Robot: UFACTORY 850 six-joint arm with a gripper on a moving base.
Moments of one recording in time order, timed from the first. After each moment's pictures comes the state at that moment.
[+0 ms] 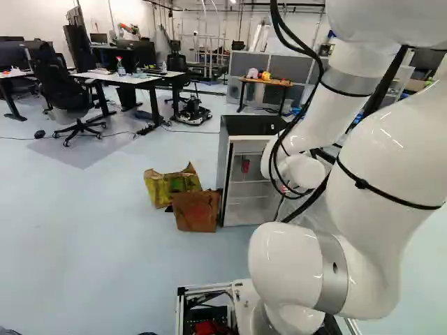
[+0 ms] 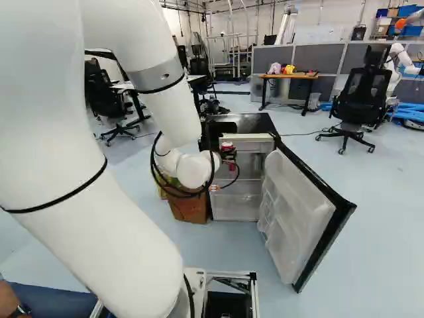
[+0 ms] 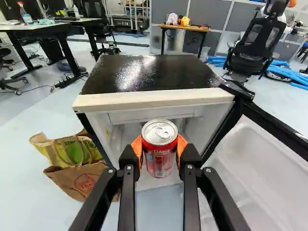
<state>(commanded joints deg) -20.8 0.0 -17.1 -11.0 50.2 0.0</state>
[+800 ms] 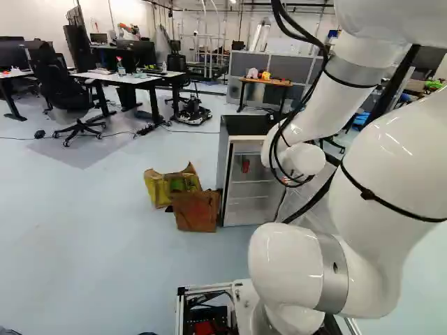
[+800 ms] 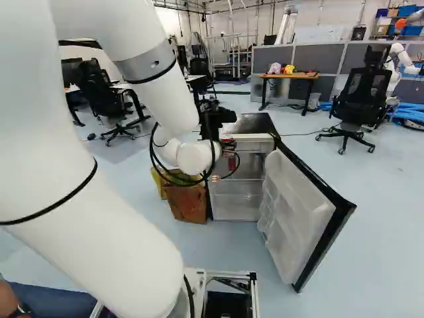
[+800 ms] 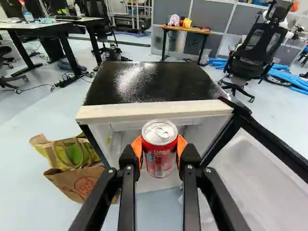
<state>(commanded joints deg) -19.6 2.7 -20.6 -11.0 43.9 0.0</state>
